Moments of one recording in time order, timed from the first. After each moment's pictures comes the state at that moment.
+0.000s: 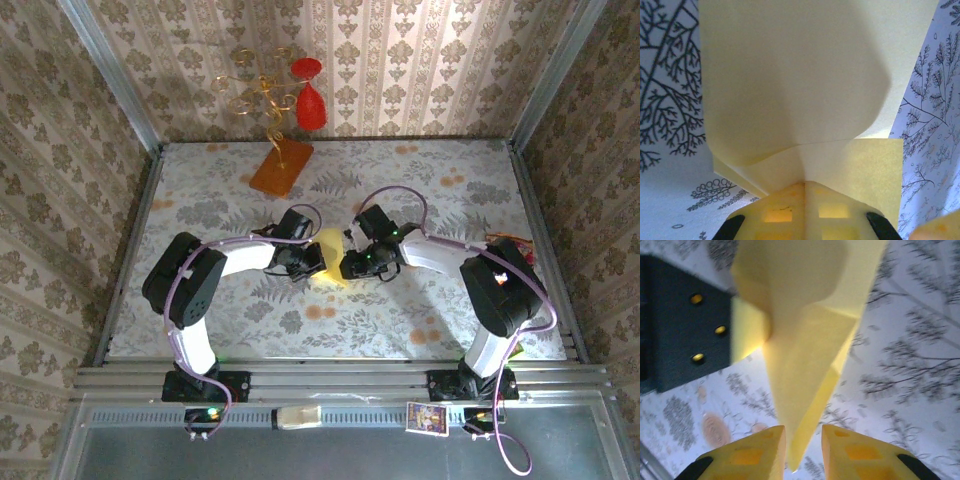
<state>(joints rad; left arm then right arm) -0.65 1.81 0.97 -0.23 0.38 -0.91 0.58 1.72 1.03 -0.43 -0.37 0.37</state>
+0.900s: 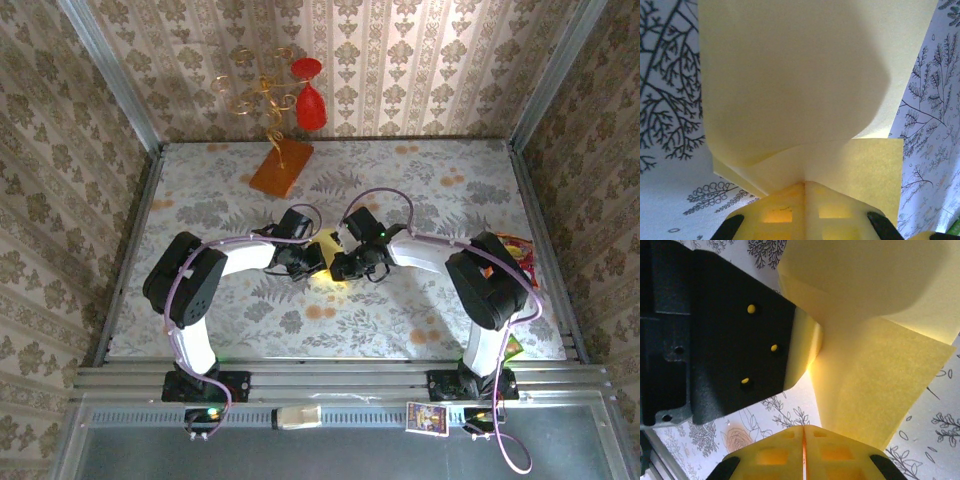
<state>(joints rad) -0.65 1.82 0.97 -0.22 0.39 -0.91 0.62 1.82 1.08 -0.38 -0.43 0.38</state>
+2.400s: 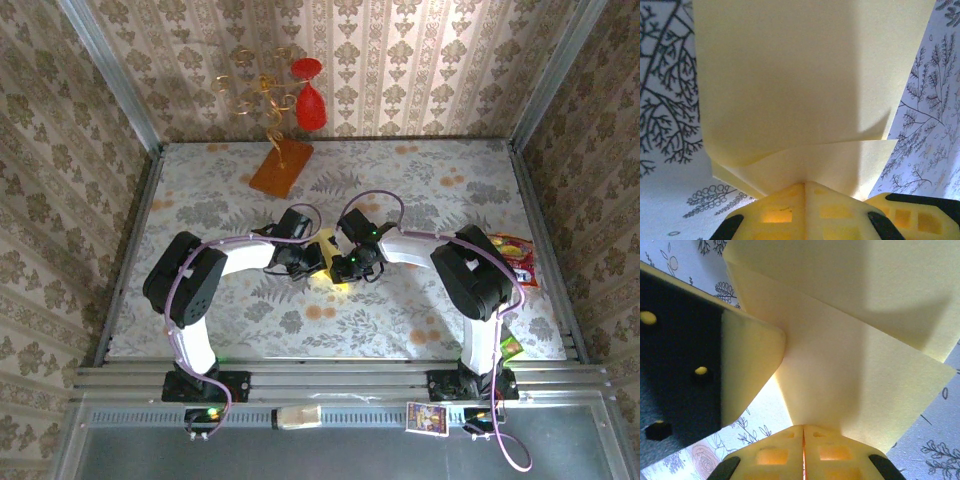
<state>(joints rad) -0.64 1.82 0.97 -0.21 0.40 -0.90 0.62 1.91 1.14 -0.44 -0.38 0.36</state>
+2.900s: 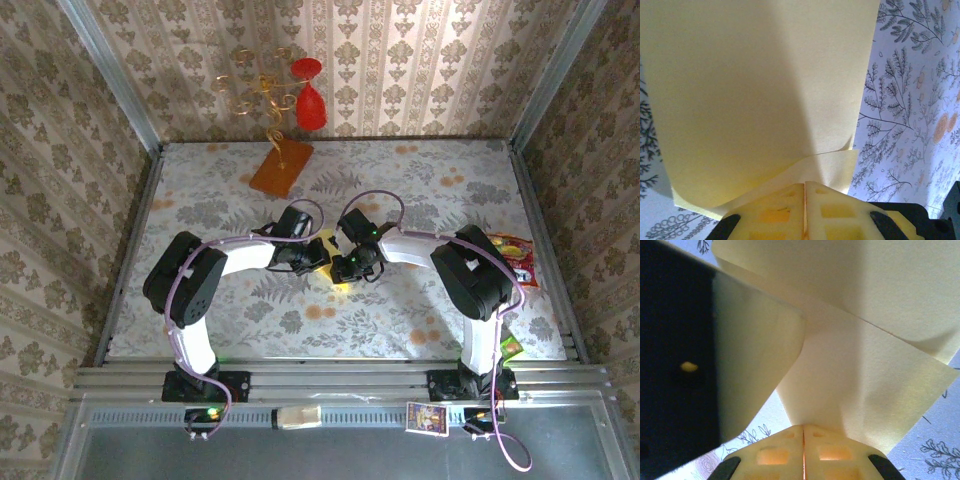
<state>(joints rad) -0.64 1.82 0.97 -0.13 0.41 -0.87 0.62 1.91 1.14 -0.44 -0.39 0.36</state>
